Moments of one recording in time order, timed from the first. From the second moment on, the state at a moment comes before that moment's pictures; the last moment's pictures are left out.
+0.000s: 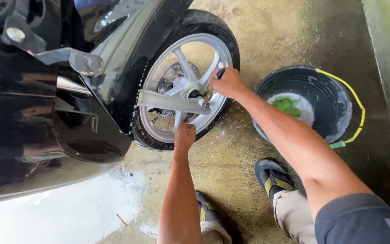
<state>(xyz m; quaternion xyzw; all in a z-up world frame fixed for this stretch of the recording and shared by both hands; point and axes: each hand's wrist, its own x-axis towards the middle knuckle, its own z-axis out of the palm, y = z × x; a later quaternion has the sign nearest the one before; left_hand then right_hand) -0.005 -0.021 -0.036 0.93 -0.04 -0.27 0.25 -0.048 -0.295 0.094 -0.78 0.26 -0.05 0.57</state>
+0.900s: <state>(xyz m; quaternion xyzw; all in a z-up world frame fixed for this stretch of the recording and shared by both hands) -0.045 -0.083 0.129 0.83 -0.01 -0.14 0.55 -0.044 -0.269 0.175 -0.91 0.21 -0.08 0.35</state>
